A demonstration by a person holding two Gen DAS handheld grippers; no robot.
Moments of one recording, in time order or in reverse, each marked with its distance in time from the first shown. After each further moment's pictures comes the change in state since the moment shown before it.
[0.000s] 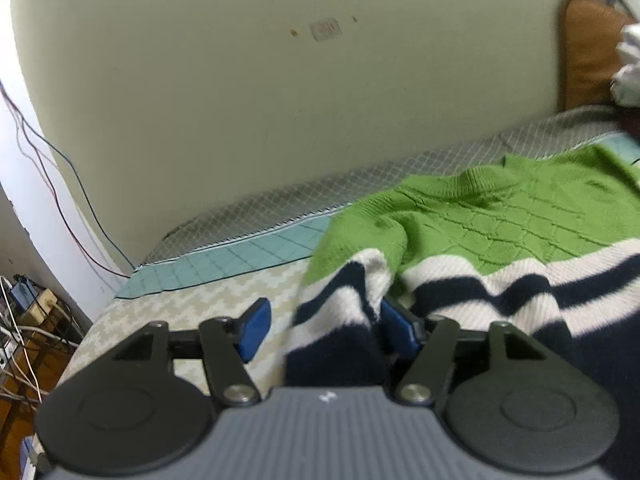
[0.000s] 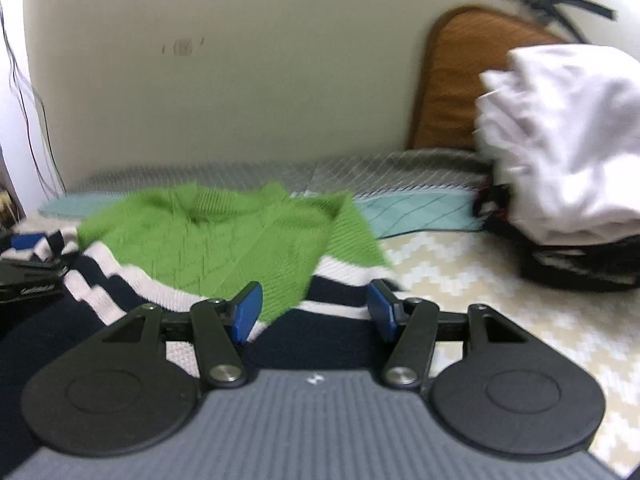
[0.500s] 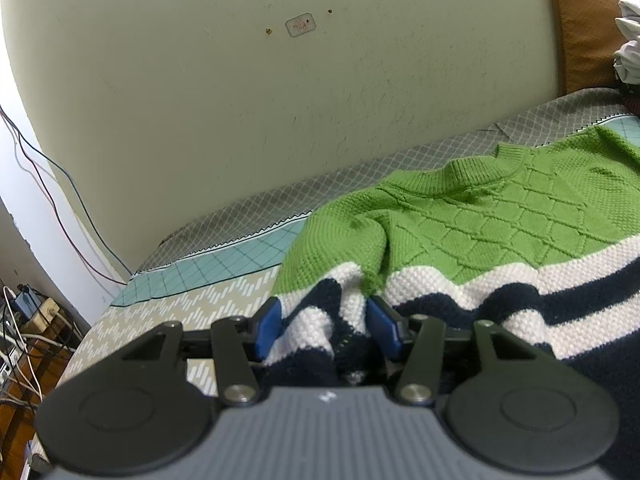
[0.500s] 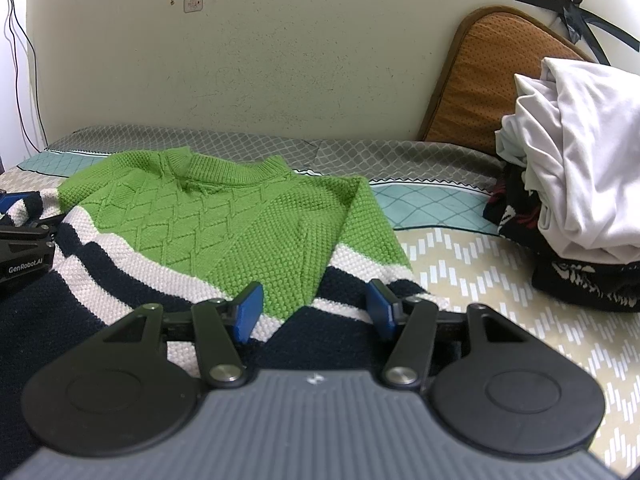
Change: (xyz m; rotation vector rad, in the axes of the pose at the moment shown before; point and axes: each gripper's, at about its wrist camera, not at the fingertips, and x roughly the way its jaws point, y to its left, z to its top) left arm 0.030 -0.045 0.006 0.041 0.009 0.066; right arm 0.052 0.034 0.001 -0.130 0.089 -0.077
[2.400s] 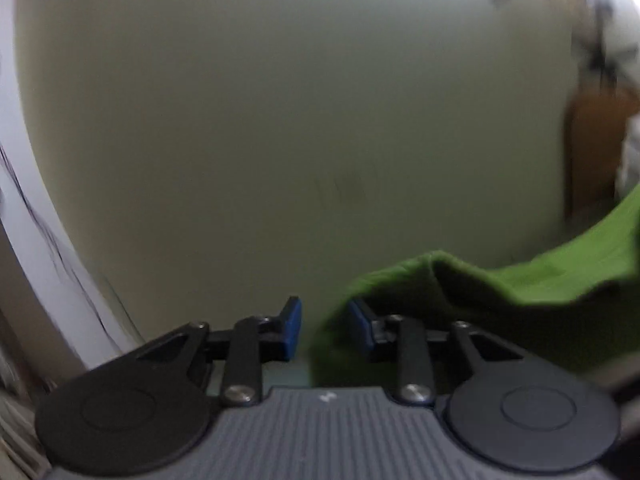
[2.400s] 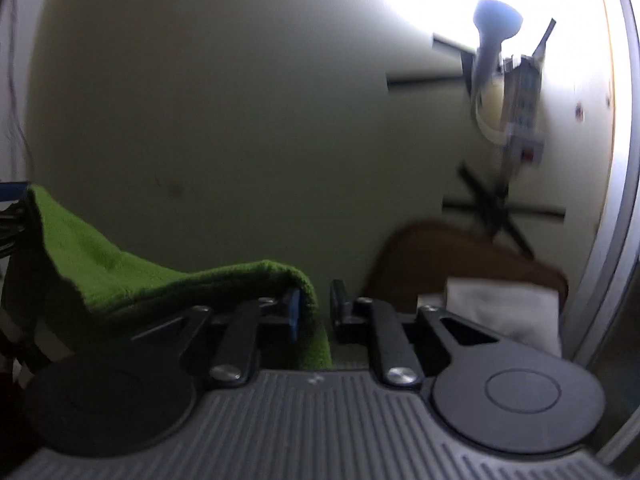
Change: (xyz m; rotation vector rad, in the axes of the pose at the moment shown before) left arm -0.073 0.041 0.088 0.012 -0.150 -0.009; right arm -0.073 -0.014 0.094 0.012 -0.170 -0.121
